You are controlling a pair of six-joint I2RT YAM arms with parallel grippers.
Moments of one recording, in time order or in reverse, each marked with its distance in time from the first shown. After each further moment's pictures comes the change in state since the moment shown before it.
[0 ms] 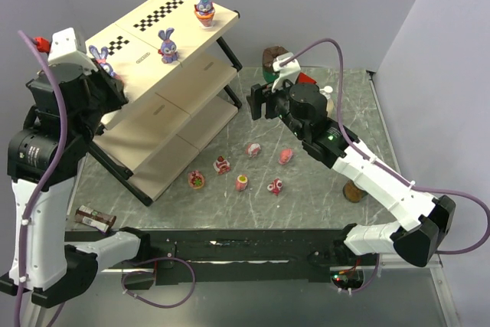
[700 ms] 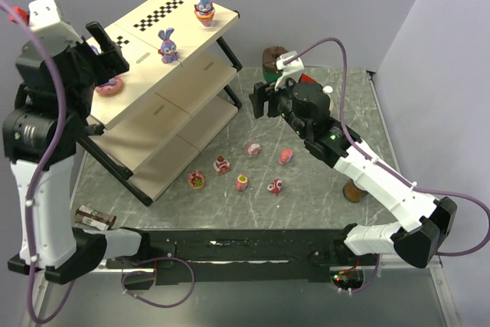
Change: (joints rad) left arm 0.039 0.150 0.264 0.037 -0.103 0.096; right arm -0.018 -0.011 0.000 0.001 -0.004 0.005
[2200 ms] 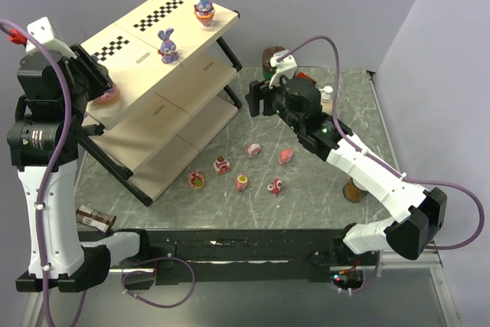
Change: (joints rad) left arm 0.240 -0.096 -0.264 0.061 0.235 -0.052; right arm -0.024 0.073 0.023 -0.008 -0.042 0.031
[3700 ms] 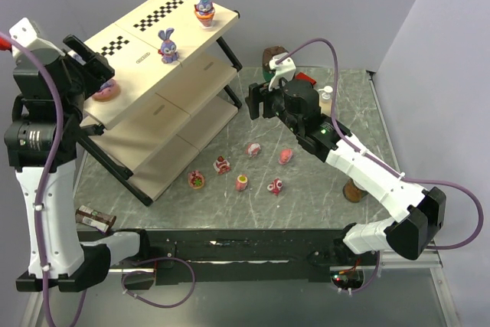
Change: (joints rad) left arm 0.000 0.006 0.029 0.000 -0.090 -0.157; right arm 0.000 -0.001 -0.023 0.001 0.001 0.004
